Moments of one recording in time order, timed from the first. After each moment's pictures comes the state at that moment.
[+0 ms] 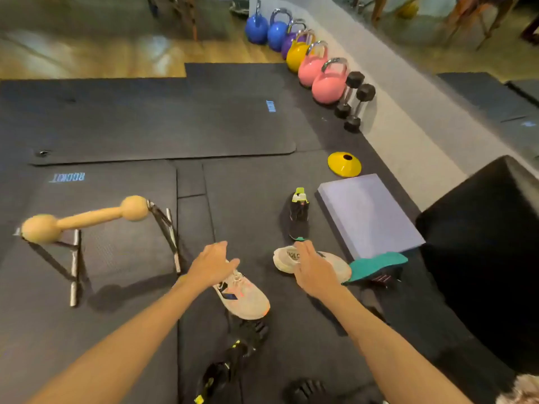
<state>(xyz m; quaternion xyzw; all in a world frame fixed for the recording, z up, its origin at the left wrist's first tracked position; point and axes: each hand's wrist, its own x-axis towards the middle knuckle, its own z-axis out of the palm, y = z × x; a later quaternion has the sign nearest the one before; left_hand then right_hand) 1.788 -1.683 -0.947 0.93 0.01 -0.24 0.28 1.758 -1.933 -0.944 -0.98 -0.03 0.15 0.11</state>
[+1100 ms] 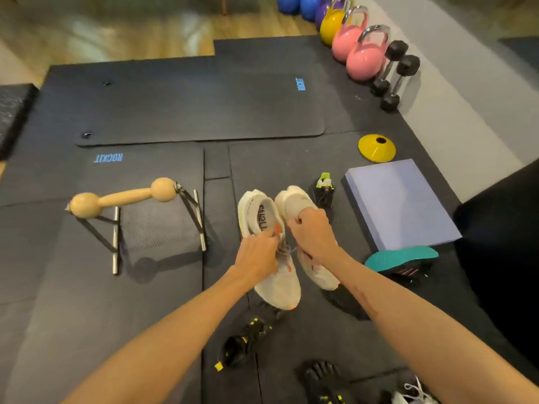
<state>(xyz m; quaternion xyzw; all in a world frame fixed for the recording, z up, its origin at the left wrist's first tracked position) 1.760 -1.741 -0.891 0.98 -0.14 -0.12 0.09 1.801 -1.880 -0.883 -0.96 0.04 0.06 0.27</state>
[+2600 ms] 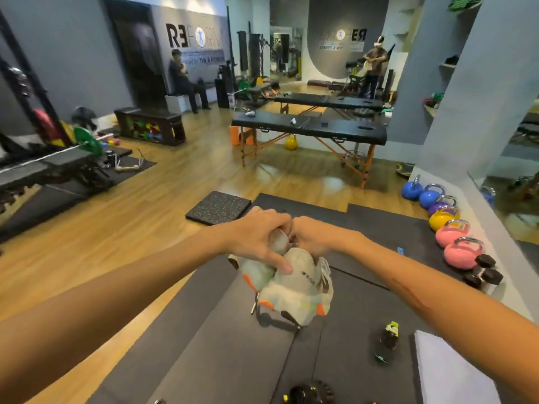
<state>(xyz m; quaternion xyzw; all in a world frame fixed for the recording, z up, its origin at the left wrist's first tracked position) 1.411 -1.595 -0.127 0.98 -0.11 0.00 0.16 1.540 -1.722 -0.161 -0.76 -0.61 0.16 0.14</state>
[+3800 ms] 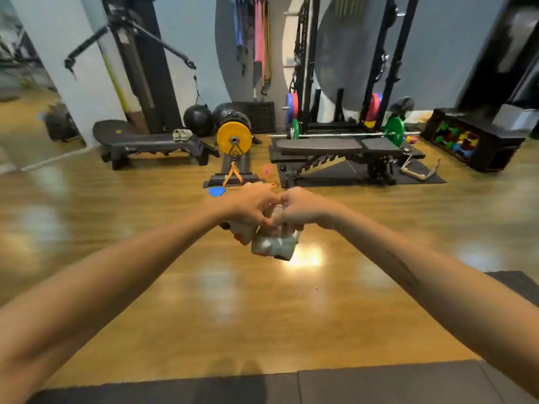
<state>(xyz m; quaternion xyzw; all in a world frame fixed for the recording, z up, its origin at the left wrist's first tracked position) 0.858 -0.989 -0.133 0.87 0.50 -0.01 0.03 1.013 -0.986 -0.134 -0.45 -0.80 0.39 0.10</state>
